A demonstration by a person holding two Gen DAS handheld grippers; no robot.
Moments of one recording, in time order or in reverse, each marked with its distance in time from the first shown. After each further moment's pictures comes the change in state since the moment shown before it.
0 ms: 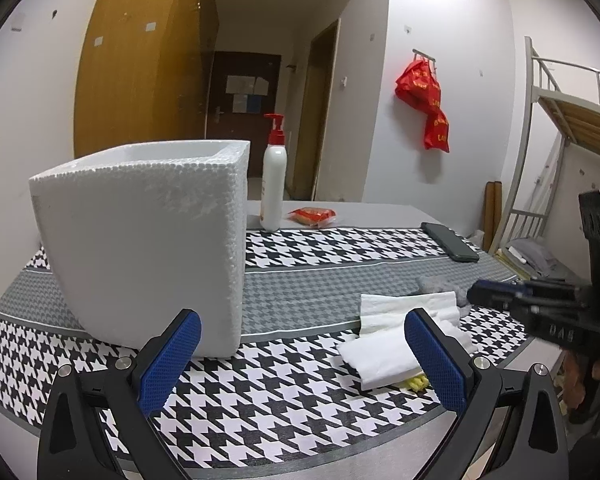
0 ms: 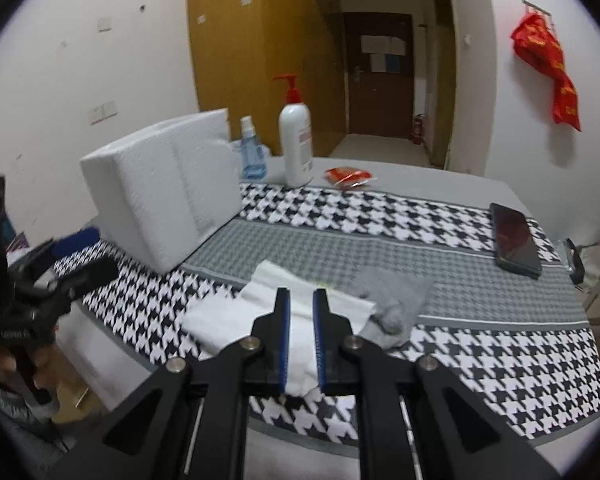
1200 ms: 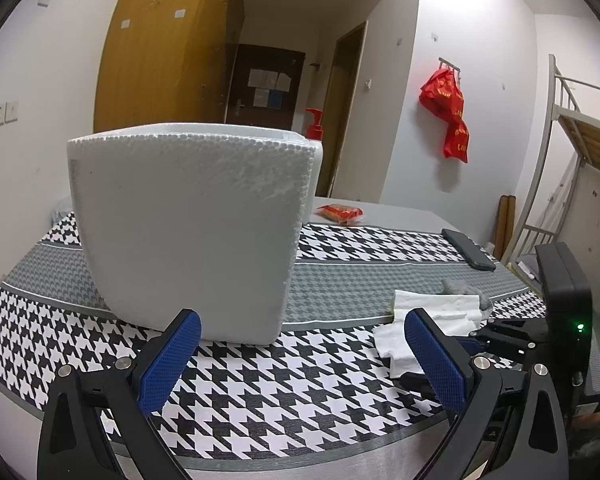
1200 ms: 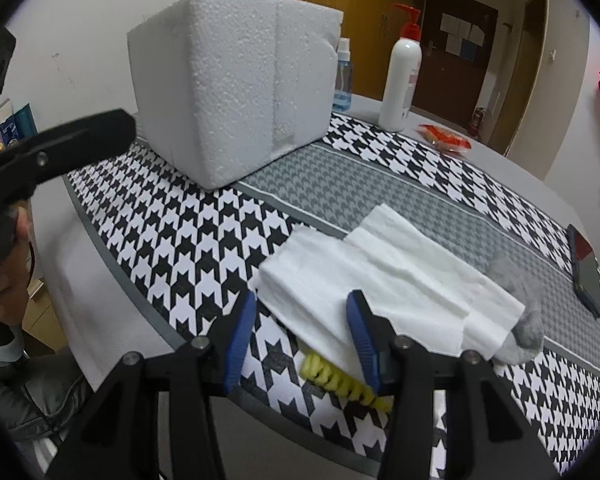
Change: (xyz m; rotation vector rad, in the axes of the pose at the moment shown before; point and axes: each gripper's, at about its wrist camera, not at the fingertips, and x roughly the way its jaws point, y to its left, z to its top) left arm -0.021 0.051 -0.012 -0.077 0.005 0.031; right arm 0.071 0.066 -0.022 -0.244 0.200 0.079
